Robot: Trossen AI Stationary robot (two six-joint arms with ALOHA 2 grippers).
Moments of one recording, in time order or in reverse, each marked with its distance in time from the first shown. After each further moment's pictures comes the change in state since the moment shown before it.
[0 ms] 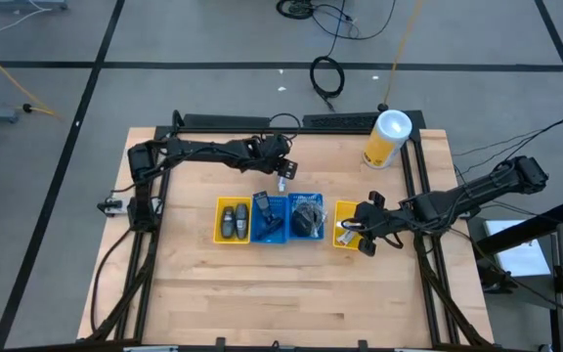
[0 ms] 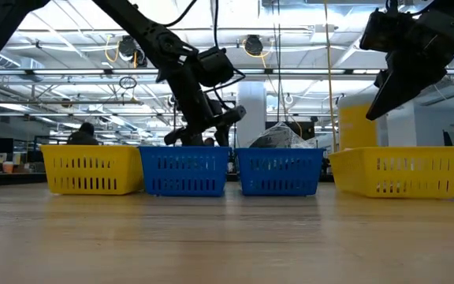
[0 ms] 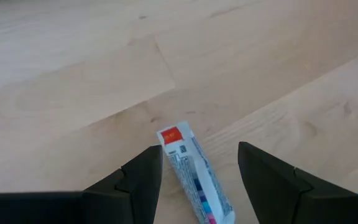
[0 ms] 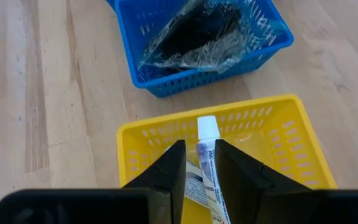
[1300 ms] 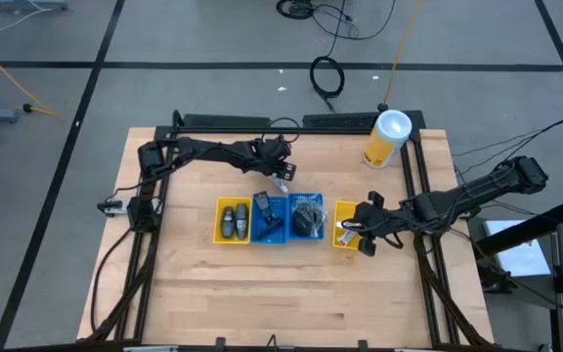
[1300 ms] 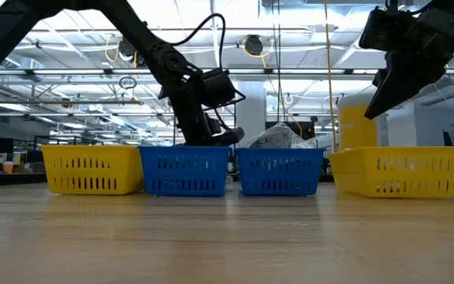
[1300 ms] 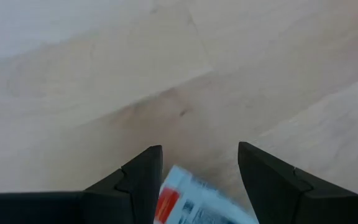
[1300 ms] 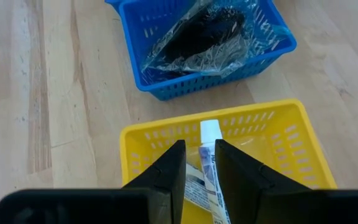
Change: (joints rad) left arm 0.029 0.094 0.000 -0.001 0.019 -0.008; right arm 0.000 0.000 0.001 0.012 -0.002 -0.015
